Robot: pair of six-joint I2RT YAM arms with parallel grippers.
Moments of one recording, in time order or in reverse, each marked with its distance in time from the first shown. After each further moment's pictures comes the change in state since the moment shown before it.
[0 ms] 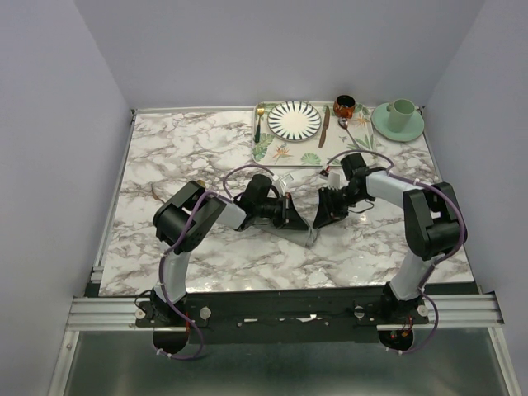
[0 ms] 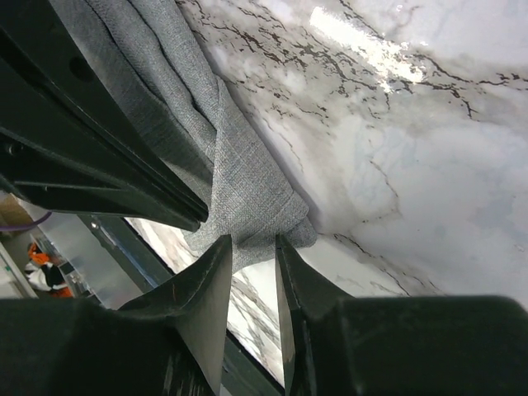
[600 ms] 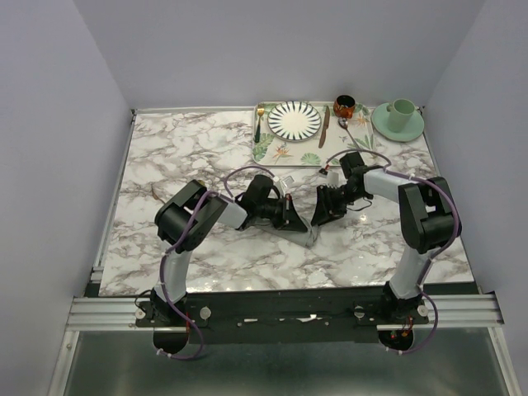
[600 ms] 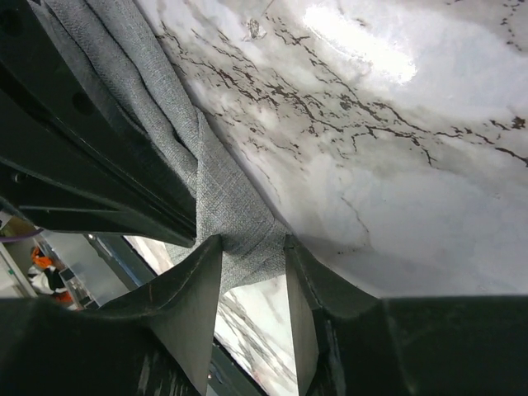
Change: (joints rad) left arm 0.000 0.011 0.010 -0.047 -0.001 0.019; right arm -0.010 0.058 0.033 0.026 -0.008 -0.001
